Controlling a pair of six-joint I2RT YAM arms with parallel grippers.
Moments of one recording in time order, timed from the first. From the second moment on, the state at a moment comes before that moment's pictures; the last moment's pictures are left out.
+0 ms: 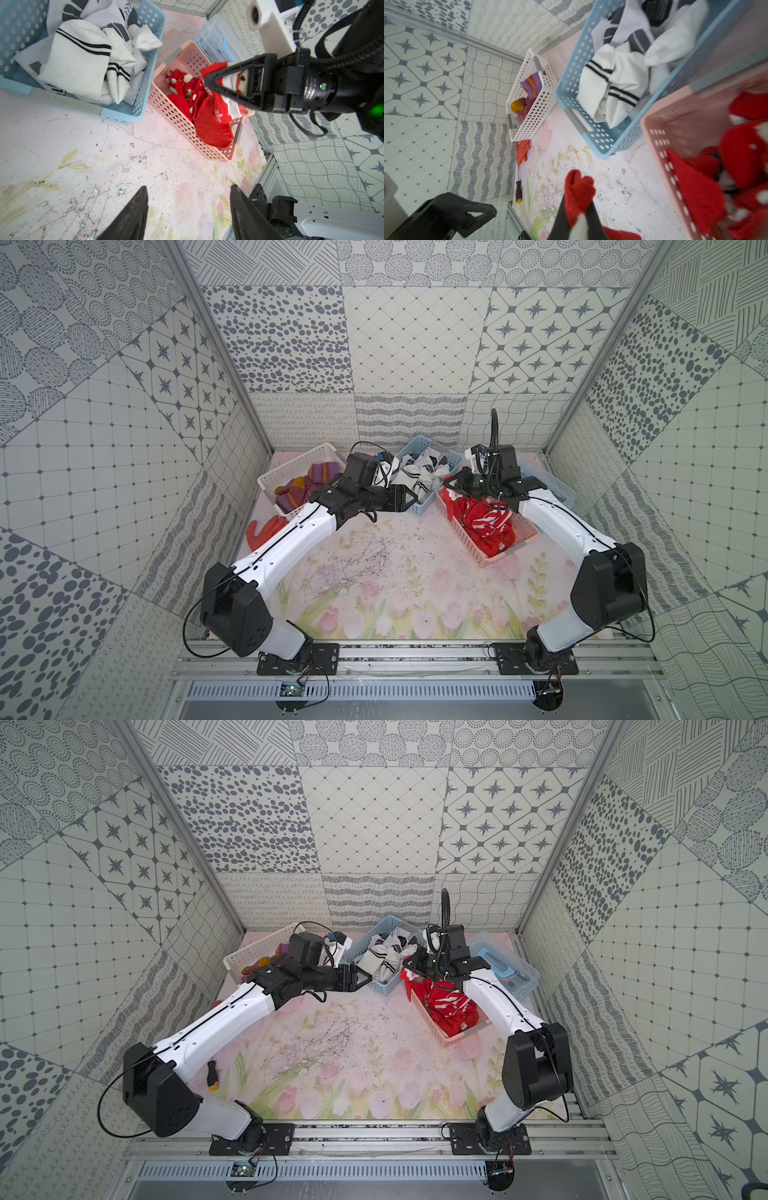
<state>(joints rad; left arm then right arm) -0.57 1.46 1.32 -0.50 0.42 -0.46 0.27 1.61 1.34 -0.40 -0.49 0.64</state>
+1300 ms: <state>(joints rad) -0.52 1.49 1.36 -0.61 0.28 -0.44 0.15 2.00 1.39 -0.37 -0.14 0.52</state>
